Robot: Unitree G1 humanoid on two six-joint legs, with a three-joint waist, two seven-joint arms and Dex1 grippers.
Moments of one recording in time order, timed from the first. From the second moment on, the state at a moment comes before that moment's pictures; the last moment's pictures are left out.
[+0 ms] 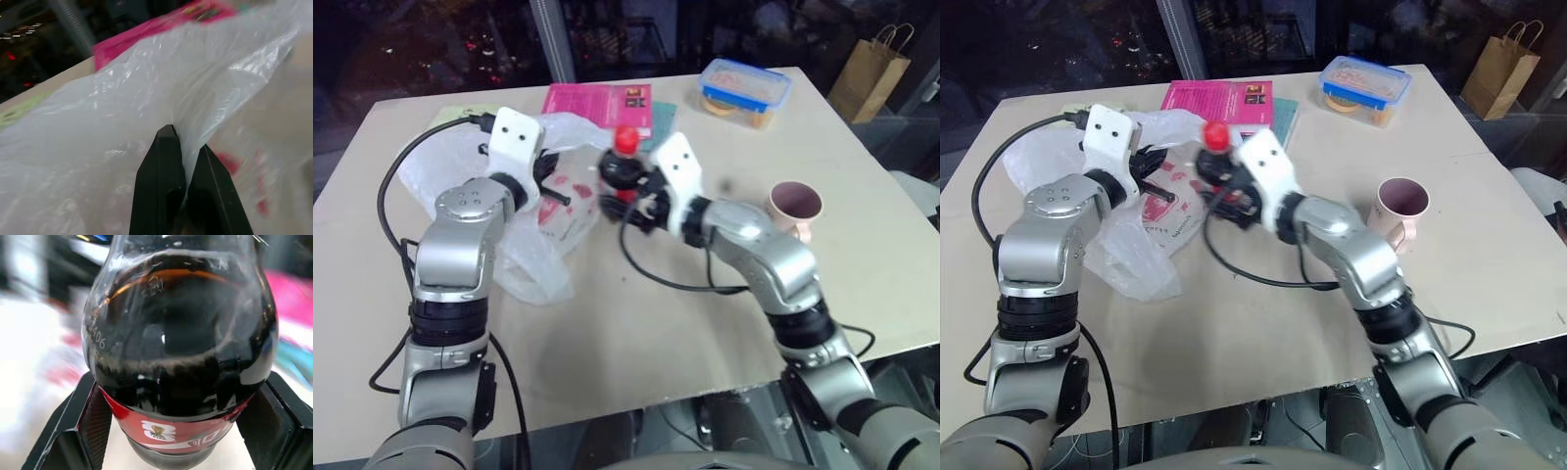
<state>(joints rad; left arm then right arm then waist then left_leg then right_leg) -0.64 0.56 0.11 -0.19 -0.15 0.85 -0.39 -0.77 -0.06 0.31 -0.16 0.31 0.71 0.41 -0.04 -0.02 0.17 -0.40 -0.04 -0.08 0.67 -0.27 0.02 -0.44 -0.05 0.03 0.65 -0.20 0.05</state>
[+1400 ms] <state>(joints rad) -0.34 0.42 0.44 -0.70 -0.47 1.14 -0.17 -1.18 0.16 0.19 0.73 0.43 0.84 0.74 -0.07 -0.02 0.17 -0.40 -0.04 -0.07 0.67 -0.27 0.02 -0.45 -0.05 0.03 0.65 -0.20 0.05</state>
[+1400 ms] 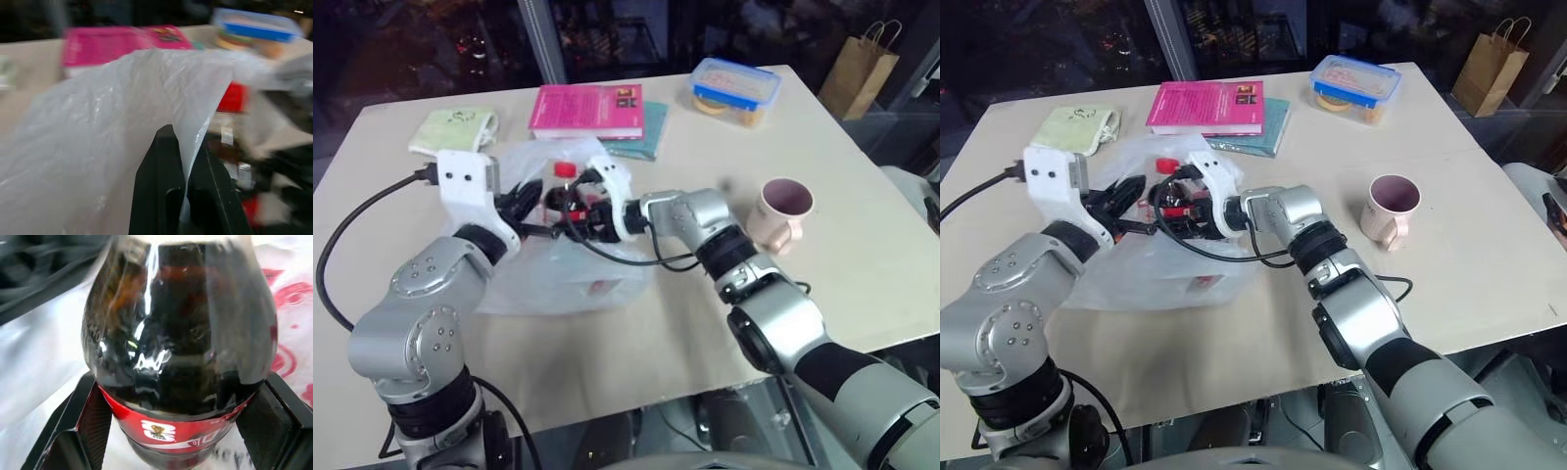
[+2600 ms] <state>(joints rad) -0.36 0.31 0.42 -0.50 -0.62 0.98 -0.16 -0.92 0.00 0.07 0.16 0.54 1.05 0.65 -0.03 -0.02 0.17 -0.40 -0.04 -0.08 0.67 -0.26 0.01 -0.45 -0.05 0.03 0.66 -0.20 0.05</state>
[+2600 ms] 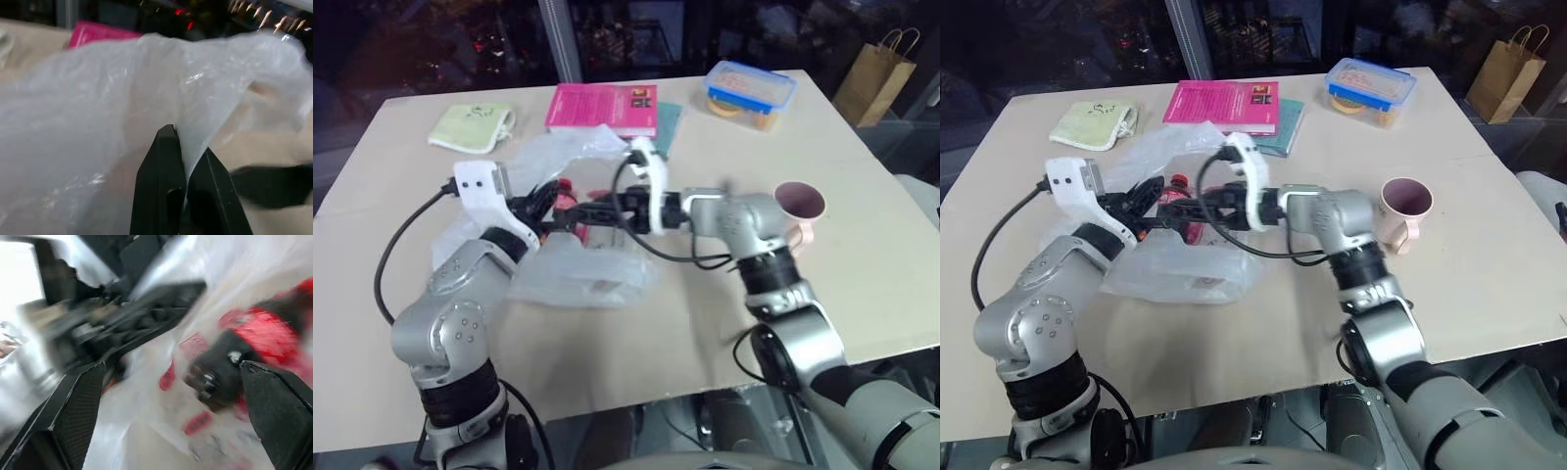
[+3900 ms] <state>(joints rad) -0.47 0.41 0.30 -0.34 -0.74 0.98 -0.24 -0.33 -0.42 -0.25 -0.66 0.29 1.41 0.15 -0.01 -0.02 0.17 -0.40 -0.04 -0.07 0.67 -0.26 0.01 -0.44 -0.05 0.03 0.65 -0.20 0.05</state>
